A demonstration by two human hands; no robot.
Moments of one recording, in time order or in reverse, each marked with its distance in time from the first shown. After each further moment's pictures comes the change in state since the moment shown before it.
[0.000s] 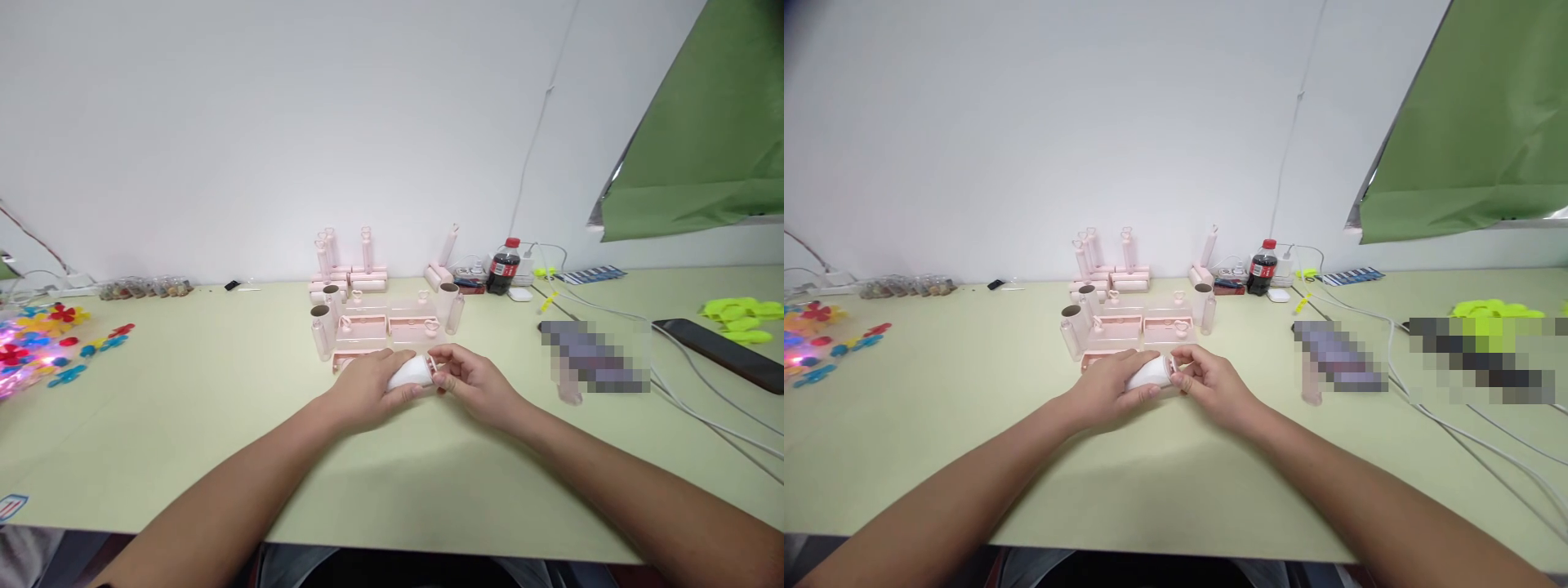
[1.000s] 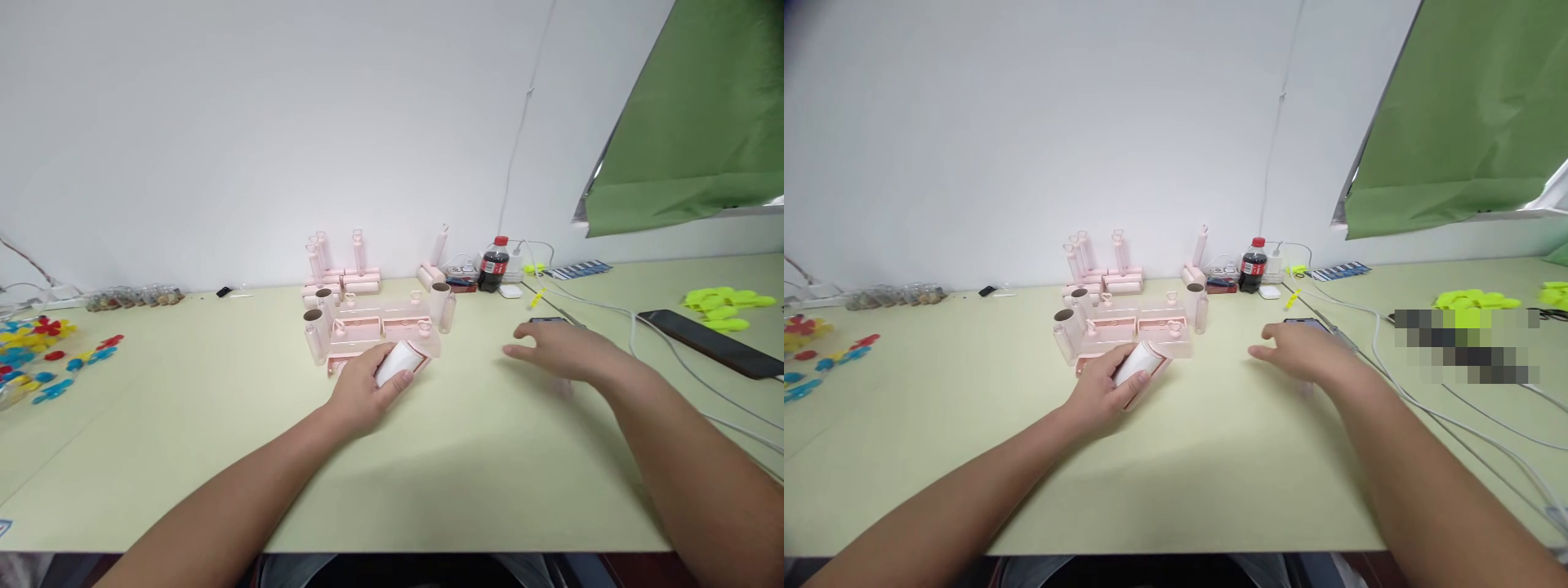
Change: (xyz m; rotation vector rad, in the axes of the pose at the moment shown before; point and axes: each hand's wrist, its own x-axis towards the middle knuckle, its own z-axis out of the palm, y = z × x) left_hand -0.002 0.006 0.010 -0.282 0.258 -0.166; right_hand -0.001 -0.022 -0.121 -1.080 0.142 0.557
